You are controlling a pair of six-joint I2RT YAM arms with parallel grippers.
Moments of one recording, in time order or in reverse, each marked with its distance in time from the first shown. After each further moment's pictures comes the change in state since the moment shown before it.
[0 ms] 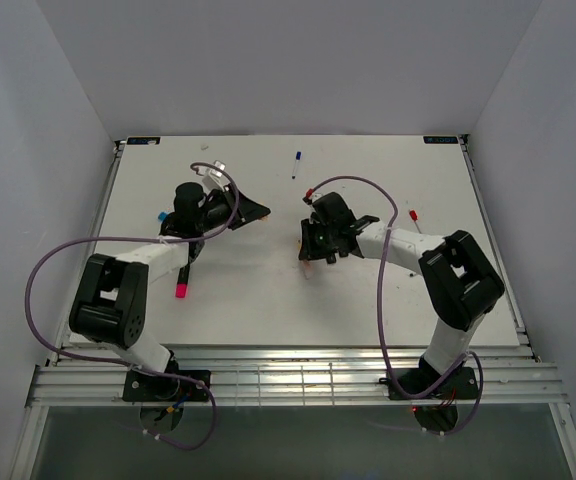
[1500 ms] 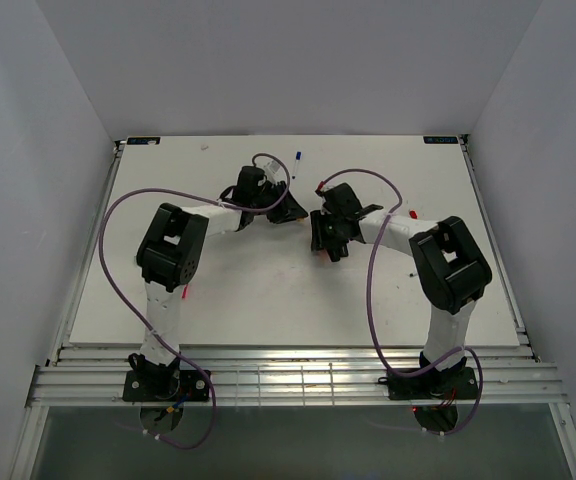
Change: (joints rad) left arm -0.184 0.575 0.554 -0.317 -0.104 0.064; right arm -0.121 0.142 0.082 -0.053 0.063 -0.084
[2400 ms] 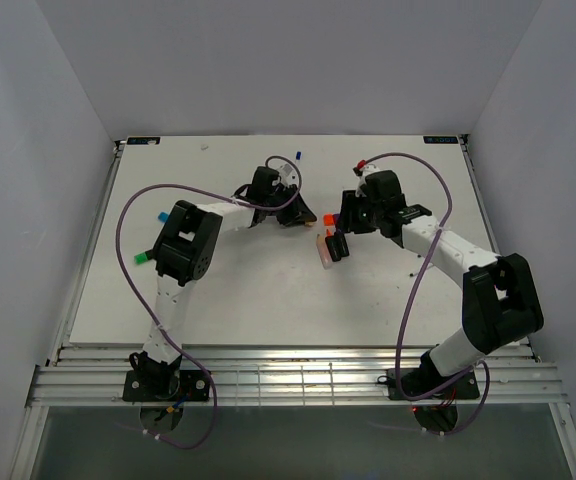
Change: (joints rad) left arm -0.043 0.131 0.168 -0.109 -0.040 -0.003; right arm -0.134 -0.341 -0.118 0.013 -0.008 -0.028
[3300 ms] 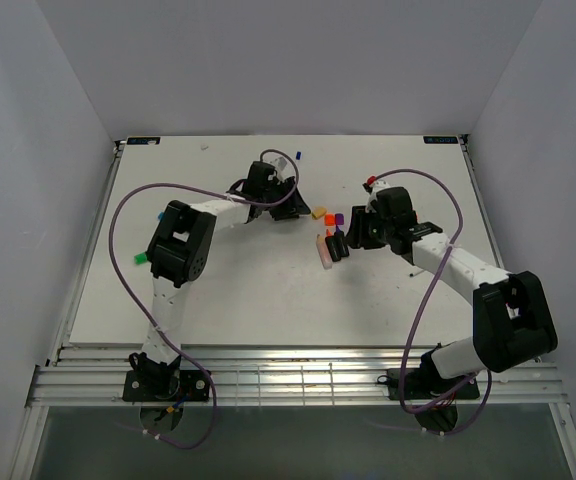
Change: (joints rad) left arm 0.011 -0.032 0.017 -0.065 -0.104 0.101; right arm -0.036 -0.105 -0.177 0.034 -0.026 -0.014
